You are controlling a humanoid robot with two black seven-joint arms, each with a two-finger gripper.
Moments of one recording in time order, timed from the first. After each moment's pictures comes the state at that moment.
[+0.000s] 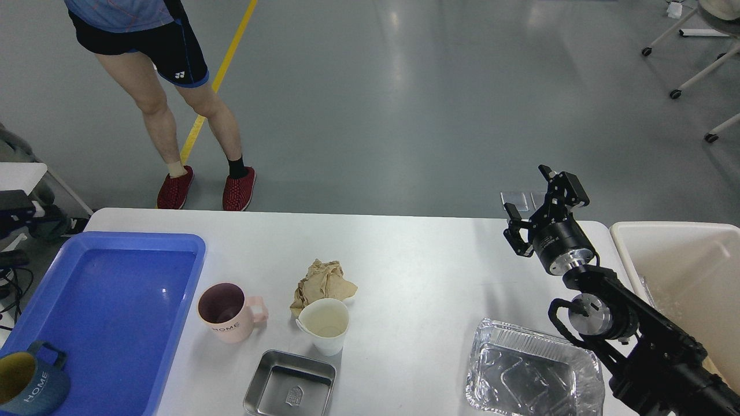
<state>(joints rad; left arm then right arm) -0.76 1.44 -0.33 -1.59 0.48 -0.46 0.05 0.42 -0.28 0.94 1.05 -0.25 0.02 0.35</state>
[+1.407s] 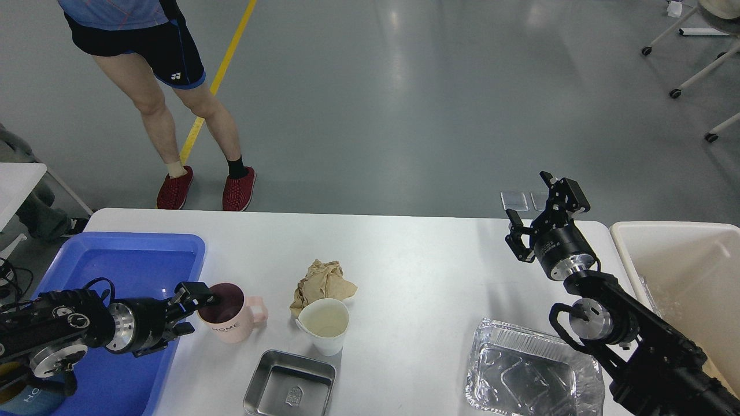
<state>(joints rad) -0.73 0.75 -0.03 -1.23 0.50 -0.15 0.11 0.40 -0.27 0.94 1.03 -0.25 0.02 0.35</state>
